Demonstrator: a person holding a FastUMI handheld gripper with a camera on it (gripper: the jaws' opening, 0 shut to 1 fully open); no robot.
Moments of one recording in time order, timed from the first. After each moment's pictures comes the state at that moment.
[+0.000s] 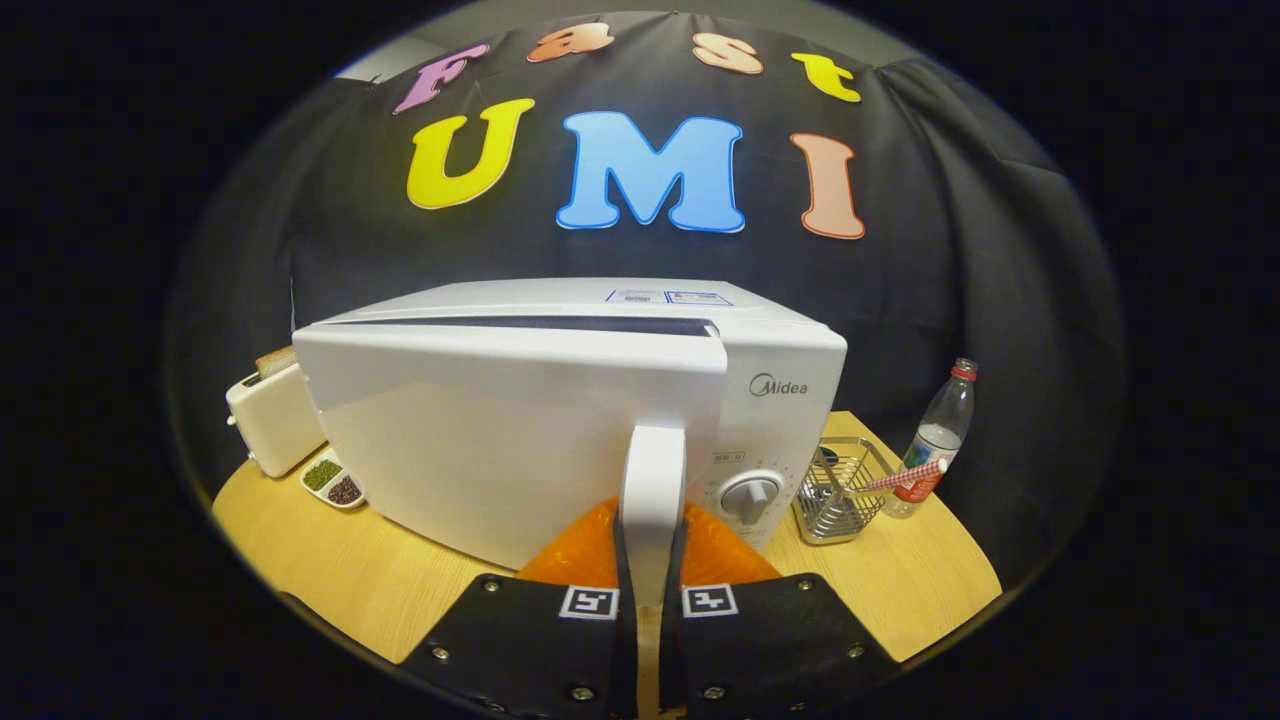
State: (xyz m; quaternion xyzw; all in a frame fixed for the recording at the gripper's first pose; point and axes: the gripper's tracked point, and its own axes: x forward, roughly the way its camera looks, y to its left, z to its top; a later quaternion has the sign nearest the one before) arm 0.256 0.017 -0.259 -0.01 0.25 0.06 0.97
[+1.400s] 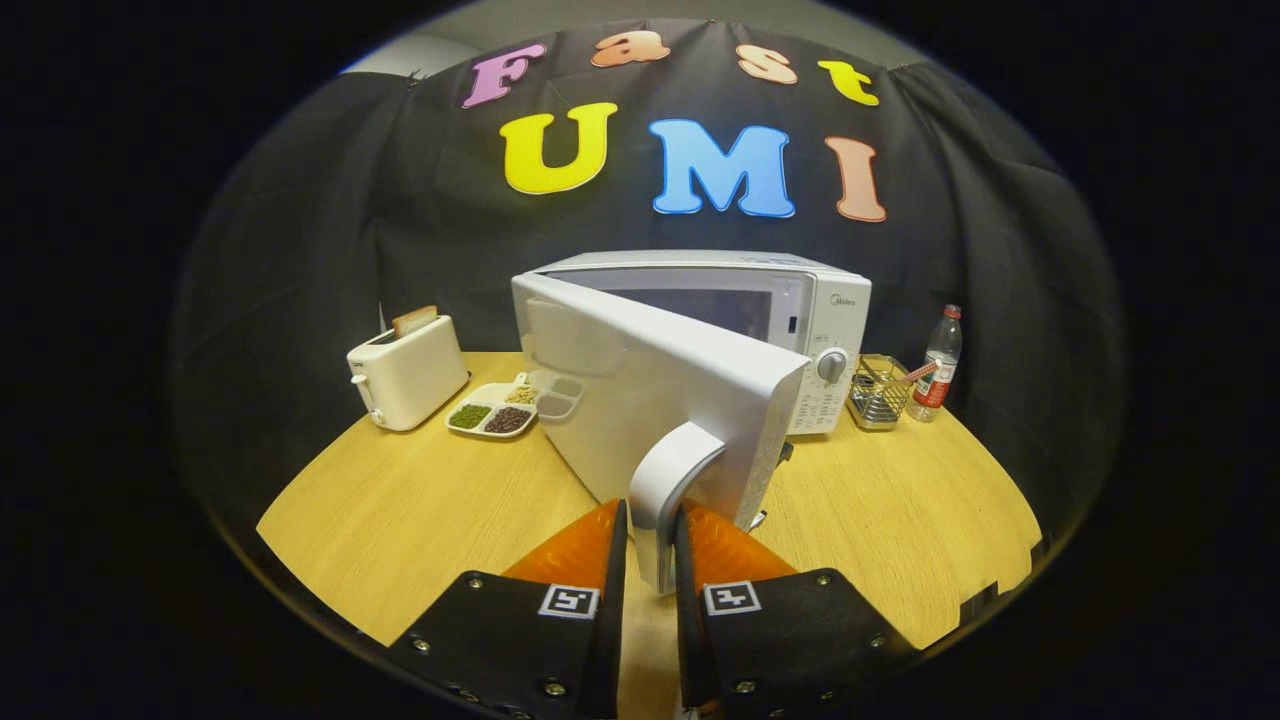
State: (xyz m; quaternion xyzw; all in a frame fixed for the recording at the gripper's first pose) arm 0.049 0.141 -0.231 0.00 0.28 0.11 0.95
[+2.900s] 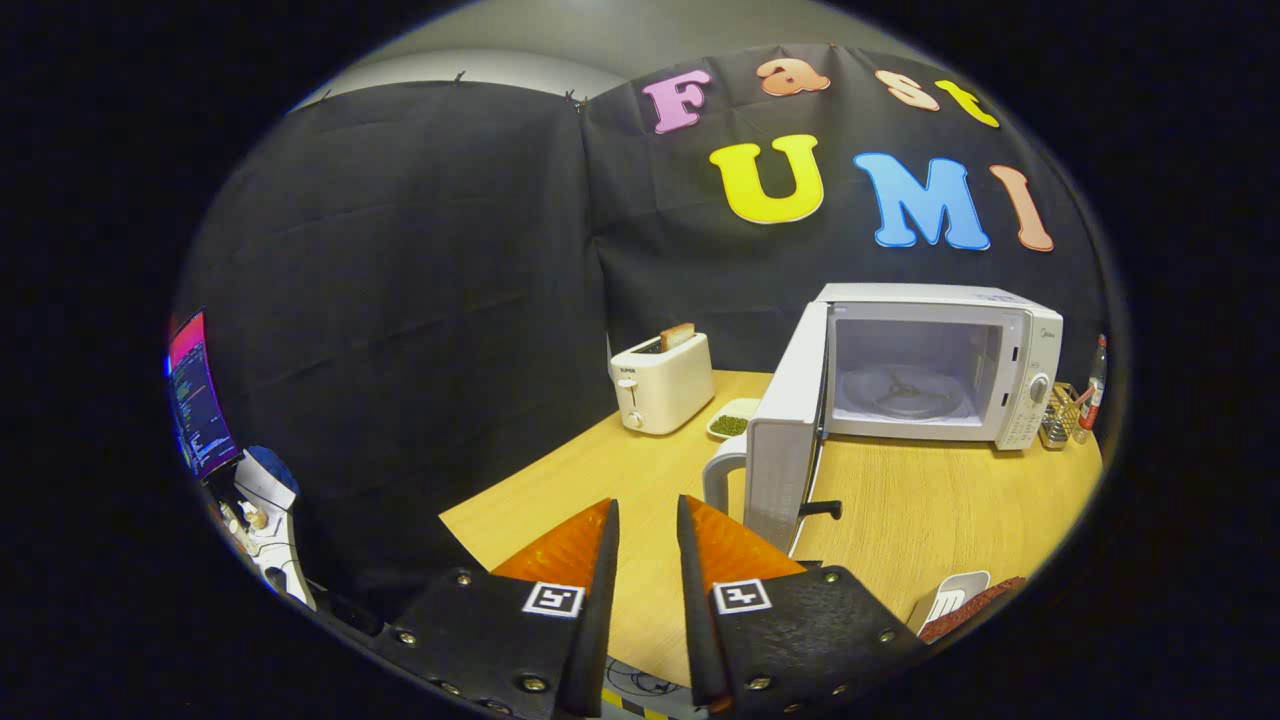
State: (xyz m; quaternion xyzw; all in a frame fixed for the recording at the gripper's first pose) arm -0.088 0.298 -0.153 0.05 0.21 0.39 0.90
